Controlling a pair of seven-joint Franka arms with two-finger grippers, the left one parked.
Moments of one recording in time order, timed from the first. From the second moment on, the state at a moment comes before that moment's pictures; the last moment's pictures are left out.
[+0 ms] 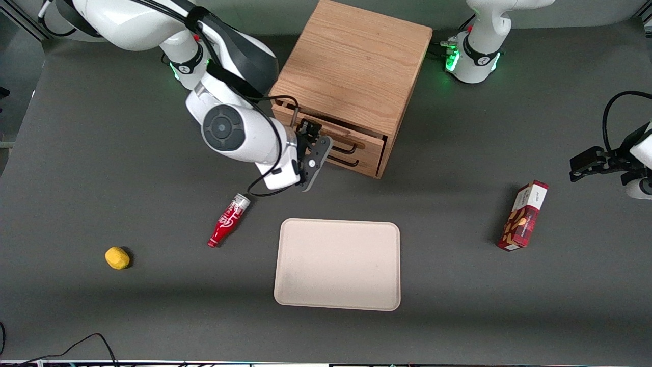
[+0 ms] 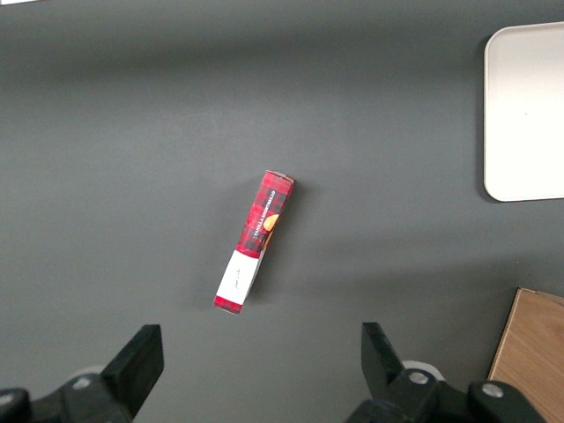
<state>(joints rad) 0.12 0.61 0.71 -1.36 0.02 1.80 -0.26</state>
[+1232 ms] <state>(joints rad) 0.14 0.66 0.68 -1.38 -0.13 1.91 -0.28</state>
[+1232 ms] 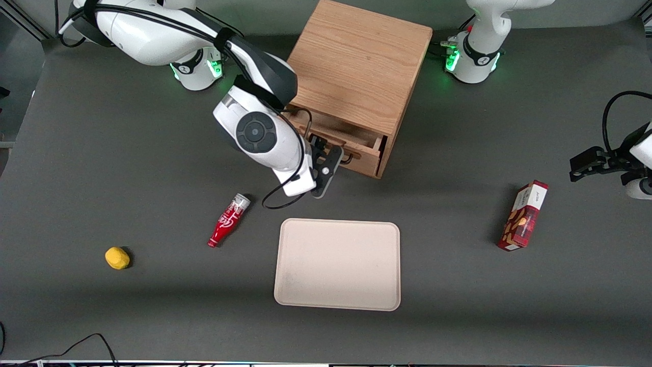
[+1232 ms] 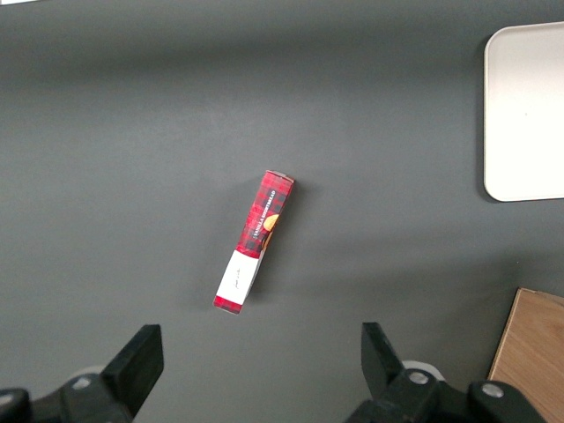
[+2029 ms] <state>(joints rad) 0.15 0.66 0.55 -1.35 -0.13 2.02 -0.35</state>
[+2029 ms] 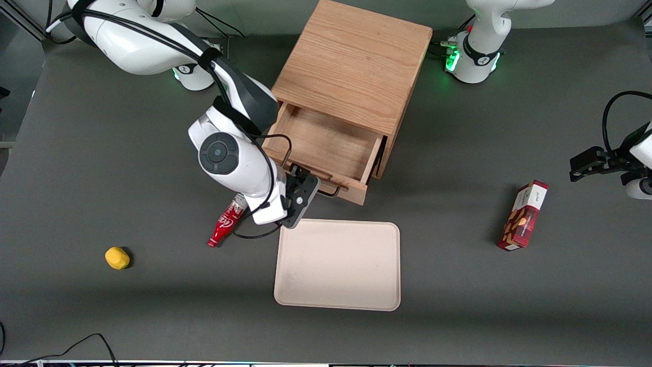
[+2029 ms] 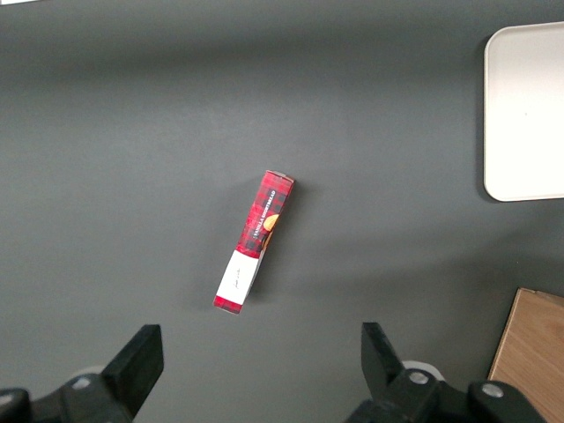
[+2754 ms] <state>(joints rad) 0.14 0.68 0.46 -1.29 -0.13 2.05 -0.39</state>
